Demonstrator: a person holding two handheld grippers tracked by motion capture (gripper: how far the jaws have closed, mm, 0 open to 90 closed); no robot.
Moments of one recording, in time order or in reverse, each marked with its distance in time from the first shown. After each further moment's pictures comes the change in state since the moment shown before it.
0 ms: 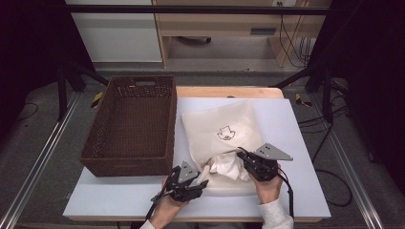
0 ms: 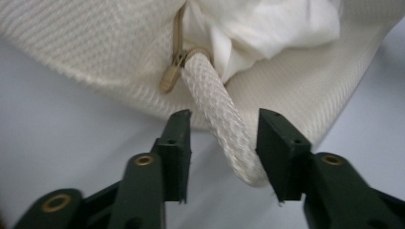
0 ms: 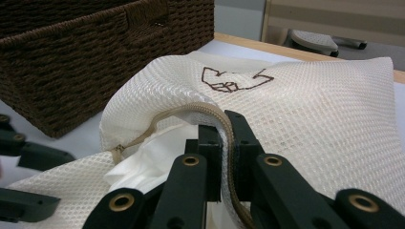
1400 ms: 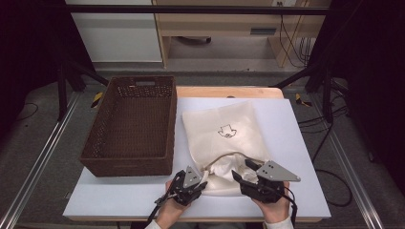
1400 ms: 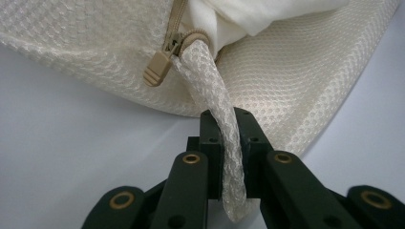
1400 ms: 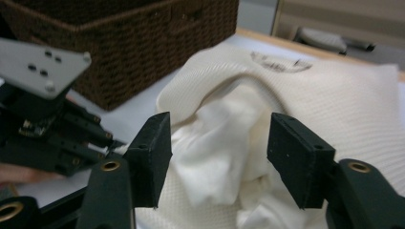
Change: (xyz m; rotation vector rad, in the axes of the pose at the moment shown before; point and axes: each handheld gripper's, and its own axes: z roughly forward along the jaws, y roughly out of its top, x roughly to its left) left arm -0.007 -0.019 0.009 0.027 -0.008 0.071; right arm 0.040 -0.002 -0.047 0.056 0.026 -0.053
